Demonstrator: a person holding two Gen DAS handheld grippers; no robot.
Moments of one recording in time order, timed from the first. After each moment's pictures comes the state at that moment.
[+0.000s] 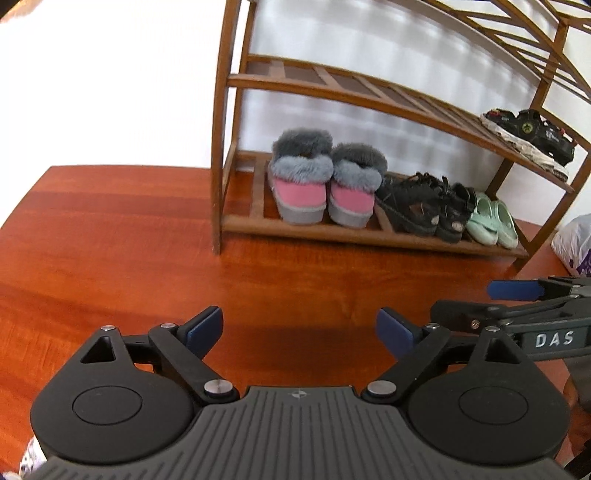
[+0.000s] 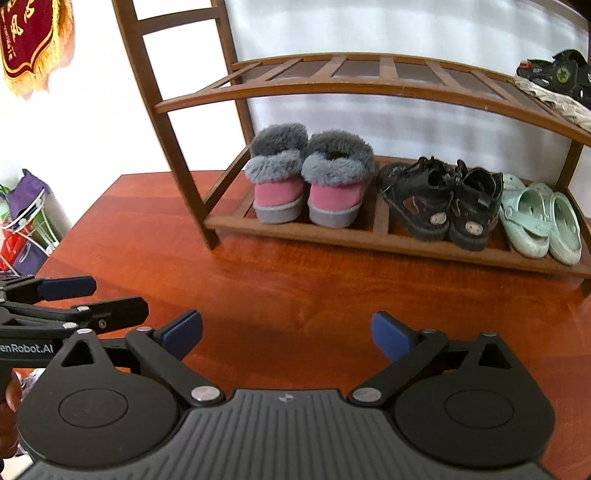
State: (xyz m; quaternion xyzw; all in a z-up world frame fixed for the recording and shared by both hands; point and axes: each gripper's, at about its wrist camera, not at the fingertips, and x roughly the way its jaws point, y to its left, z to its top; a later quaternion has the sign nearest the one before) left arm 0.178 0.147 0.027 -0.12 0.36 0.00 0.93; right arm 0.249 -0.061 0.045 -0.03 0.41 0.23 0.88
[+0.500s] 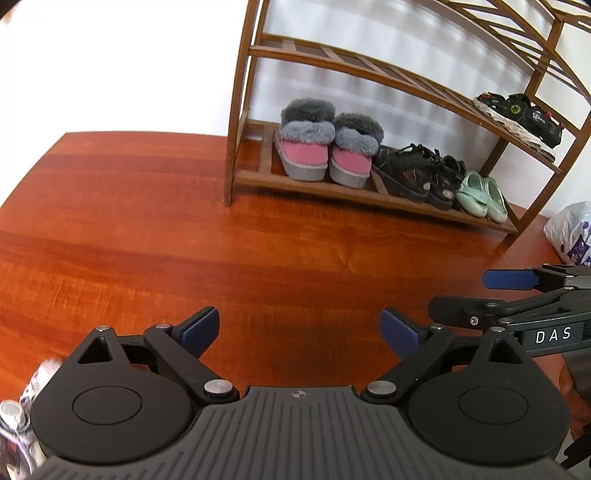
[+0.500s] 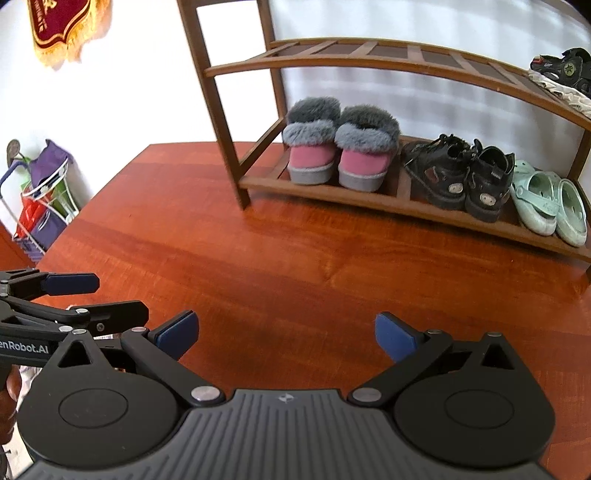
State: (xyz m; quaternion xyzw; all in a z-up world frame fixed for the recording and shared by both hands) left arm 0.117 0.147 0.019 -0.14 0.38 -0.01 0.91; right arm 0.197 -0.060 0.040 -0.06 0.43 0.26 0.86
